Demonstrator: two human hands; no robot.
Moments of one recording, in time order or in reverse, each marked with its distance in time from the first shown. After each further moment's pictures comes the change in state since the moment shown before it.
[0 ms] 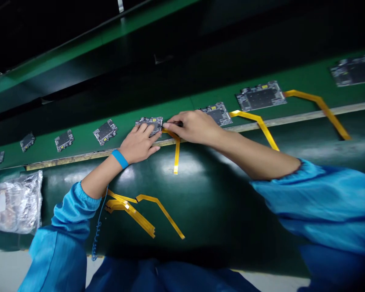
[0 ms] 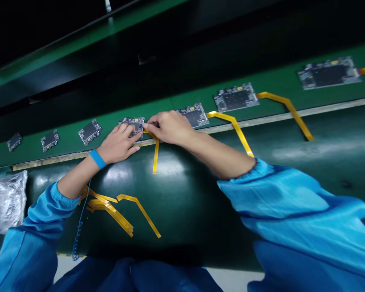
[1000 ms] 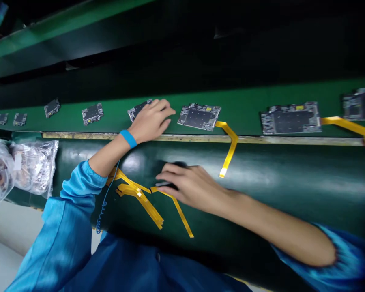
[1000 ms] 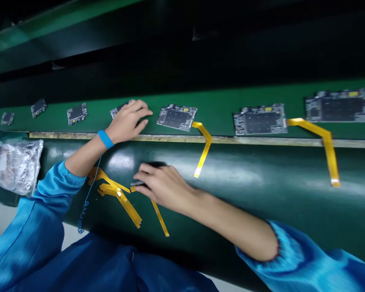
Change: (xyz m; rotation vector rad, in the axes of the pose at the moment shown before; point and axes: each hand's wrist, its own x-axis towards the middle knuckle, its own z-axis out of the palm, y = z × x) left_hand -0.028 -0.039 0.007 -0.294 0.210 -0.226; right_hand -0.113 -0.082 0.048 0.114 -0.203 -0.698
